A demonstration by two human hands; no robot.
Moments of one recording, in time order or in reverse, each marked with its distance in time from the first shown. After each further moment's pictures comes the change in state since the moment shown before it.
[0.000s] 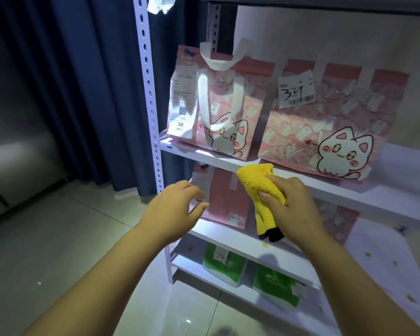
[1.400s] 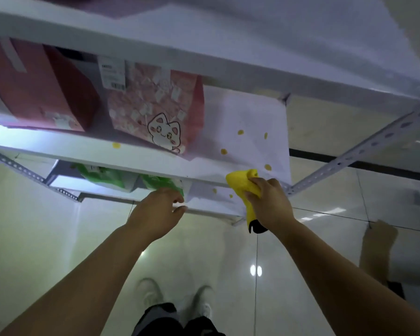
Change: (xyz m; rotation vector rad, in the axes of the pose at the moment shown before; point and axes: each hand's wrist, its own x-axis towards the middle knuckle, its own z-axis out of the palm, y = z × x) left_hand -0.050 0.303 0.354 -0.199 -0.668 -0.165; right_hand -0.202 0.438 -0.104 -0.223 -0.264 0.634
